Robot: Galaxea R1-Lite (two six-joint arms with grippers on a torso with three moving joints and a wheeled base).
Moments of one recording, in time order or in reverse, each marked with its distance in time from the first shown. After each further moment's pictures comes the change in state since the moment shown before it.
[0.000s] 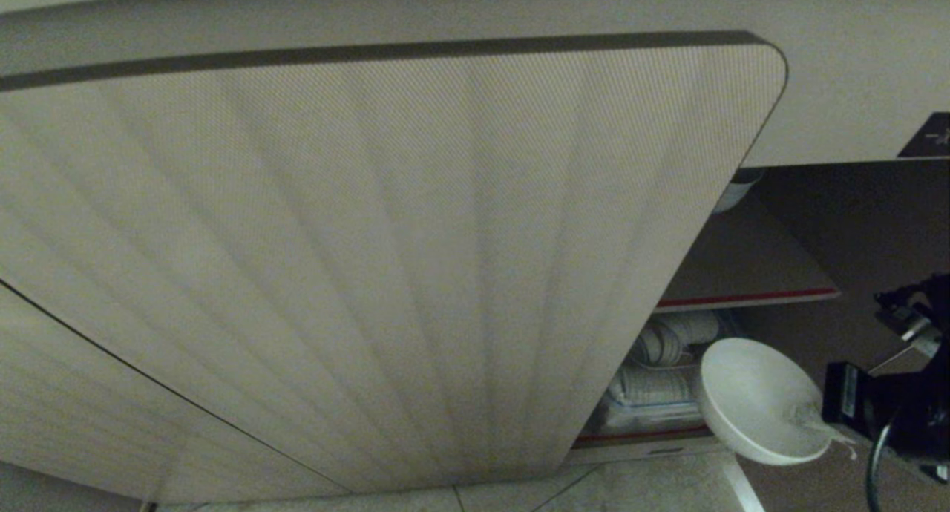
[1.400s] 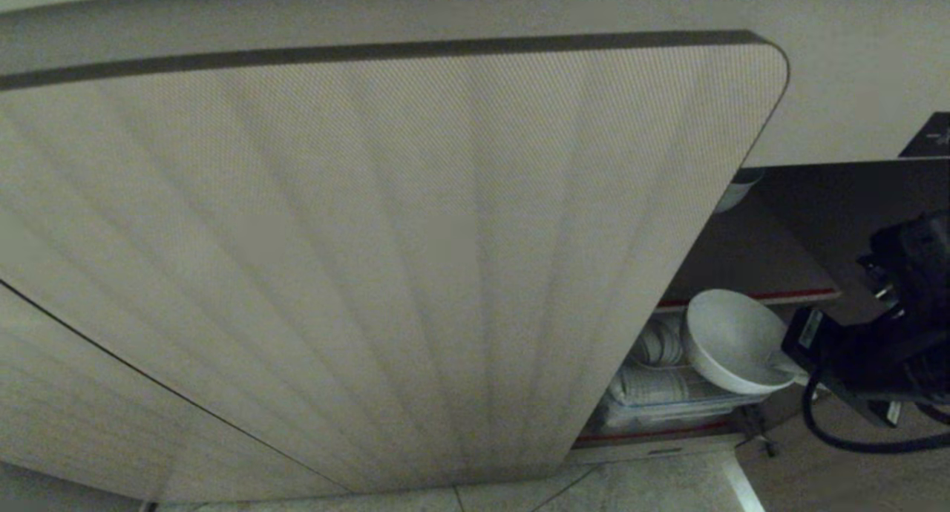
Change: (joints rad) left arm 0.000 0.000 0.000 0.000 0.000 -0.001; right arm -0.023 0.147 -0.132 -0.049 -0.073 0.159
